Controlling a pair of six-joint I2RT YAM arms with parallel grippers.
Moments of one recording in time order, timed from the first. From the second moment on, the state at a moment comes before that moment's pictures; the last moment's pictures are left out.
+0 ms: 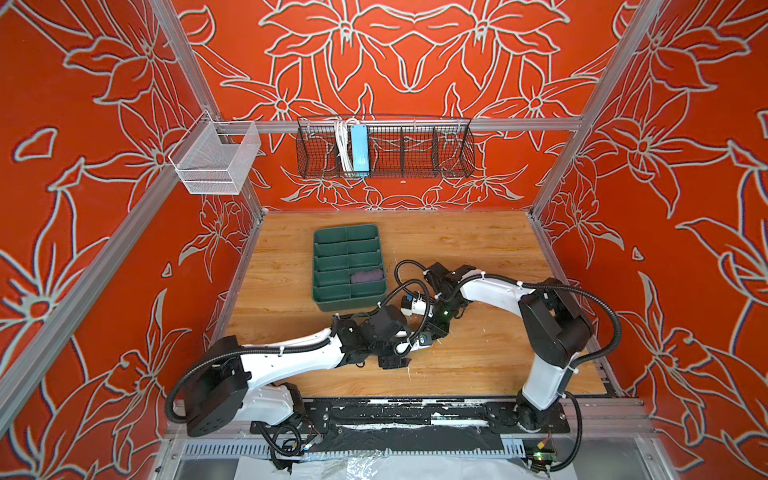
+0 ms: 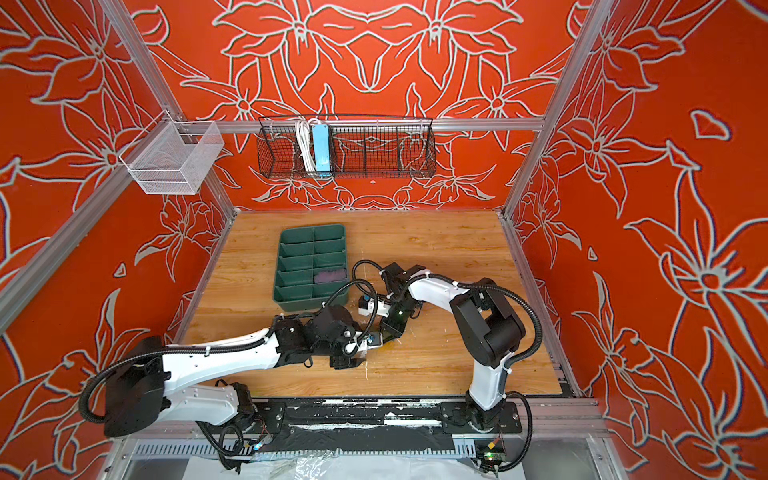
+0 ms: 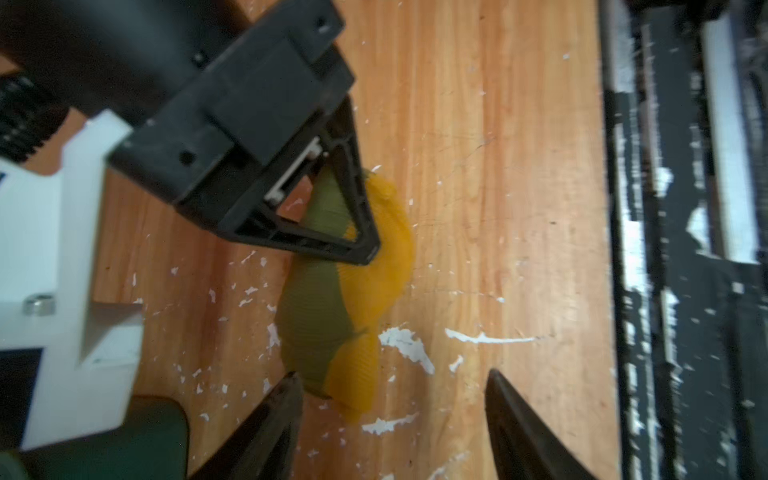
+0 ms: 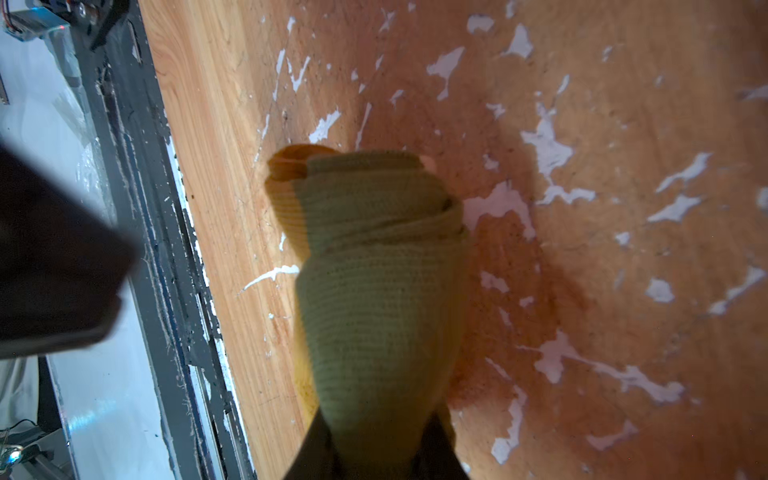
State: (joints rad) left arm -0.98 1.34 0.75 -0.30 0.06 0.48; right arm 0.59 1.81 1.13 -0.90 -0.59 -0.57
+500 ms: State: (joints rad) left arm -1.00 1.64 0.91 -0.16 -0.05 0.39; right arm 0.58 1.78 1.10 -0.87 -0.61 -0.58
